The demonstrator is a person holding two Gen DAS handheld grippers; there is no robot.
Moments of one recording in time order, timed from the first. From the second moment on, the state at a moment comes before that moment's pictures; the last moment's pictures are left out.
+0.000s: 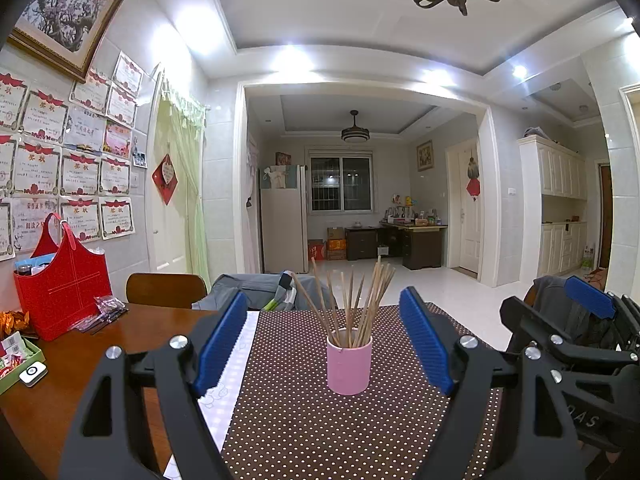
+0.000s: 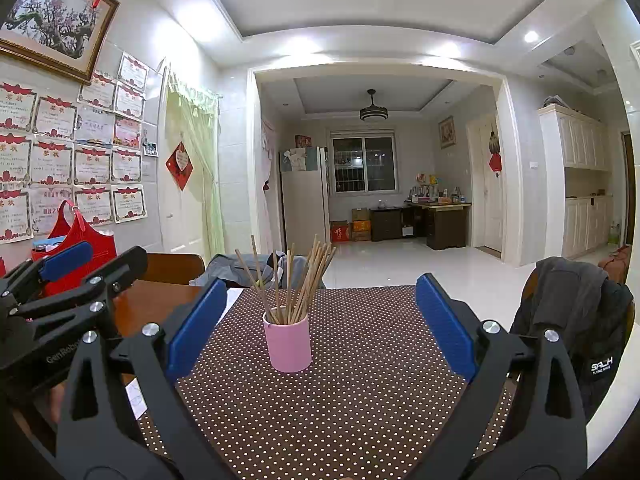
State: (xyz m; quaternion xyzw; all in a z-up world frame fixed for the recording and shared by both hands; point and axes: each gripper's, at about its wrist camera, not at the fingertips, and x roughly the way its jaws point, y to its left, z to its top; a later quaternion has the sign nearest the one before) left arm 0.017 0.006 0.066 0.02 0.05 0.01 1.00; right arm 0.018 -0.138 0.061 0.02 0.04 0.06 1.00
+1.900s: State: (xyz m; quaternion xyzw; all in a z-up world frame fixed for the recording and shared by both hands) left arm 0.015 0.006 0.066 0.02 0.05 0.01 1.00; right arm 0.017 -0.134 0.060 0.03 0.04 0.06 1.00
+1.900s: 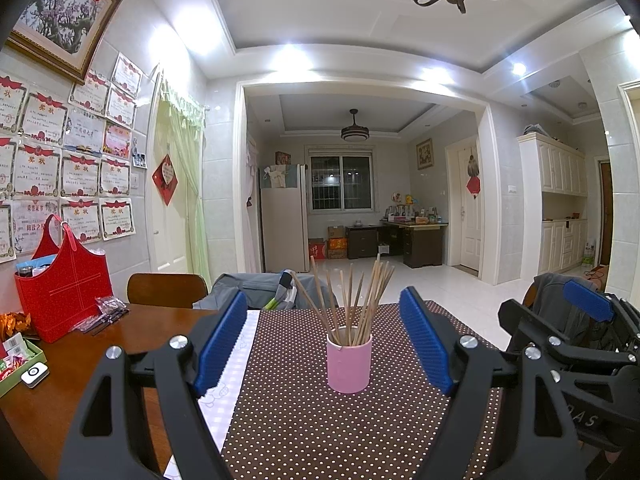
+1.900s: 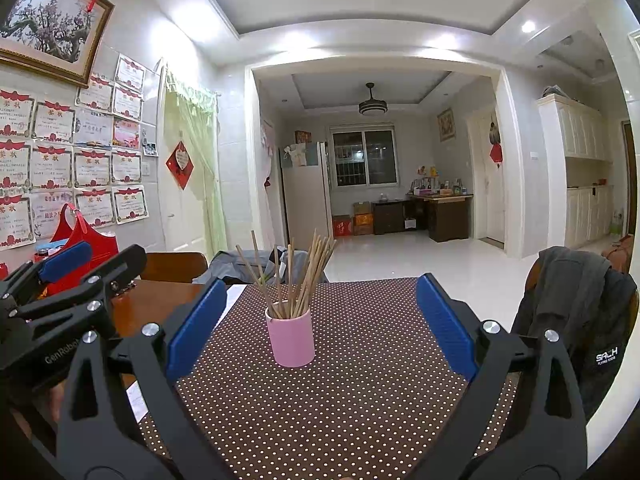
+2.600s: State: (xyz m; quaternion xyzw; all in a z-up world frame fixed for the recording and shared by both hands) left arm 0.015 0.007 0.066 0.02 0.05 0.01 1.00; right arm 0.016 -0.128 0.060 0.03 0.04 0.06 1.00
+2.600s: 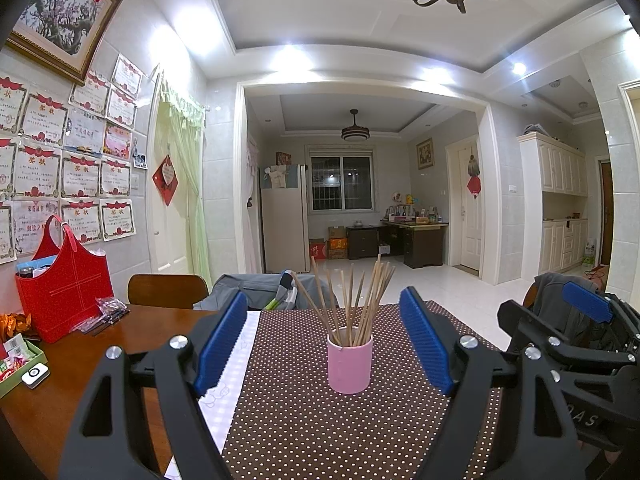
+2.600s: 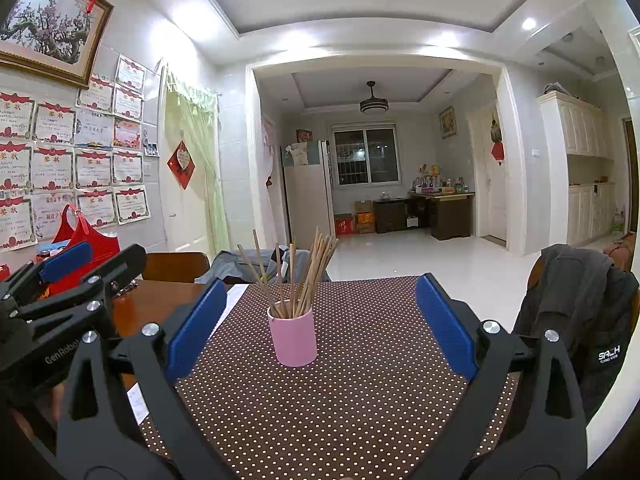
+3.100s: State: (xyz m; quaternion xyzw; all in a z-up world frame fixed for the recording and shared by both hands) left arm 0.015 0.007 0.066 0.02 0.05 0.01 1.00; right arm 0.013 -0.124 0.062 0.03 0.05 0.07 1.00
